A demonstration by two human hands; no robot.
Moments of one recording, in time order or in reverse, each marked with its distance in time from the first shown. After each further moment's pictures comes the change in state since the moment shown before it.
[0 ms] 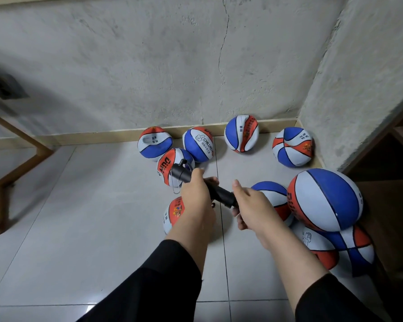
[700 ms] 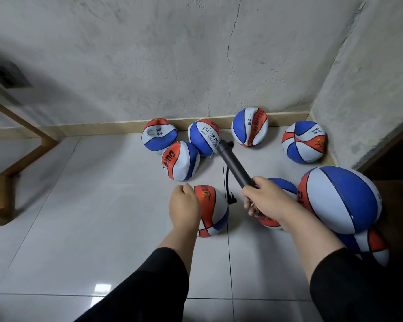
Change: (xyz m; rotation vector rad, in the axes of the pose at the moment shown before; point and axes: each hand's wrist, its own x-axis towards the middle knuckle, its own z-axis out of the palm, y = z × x) left_hand 0.052 -0.028 -0.053 0.701 0.208 0.253; right_hand 0.038 0.004 -0.026 -0.174 -0.149 -0.025
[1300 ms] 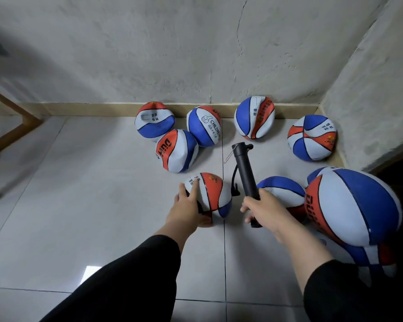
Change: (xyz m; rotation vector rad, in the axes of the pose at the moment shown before) left_hand 0.065 -0.069 0.032 0.789 -0.478 0.338; right_hand 0.050 0.049 0.021 0.004 0.057 0.133
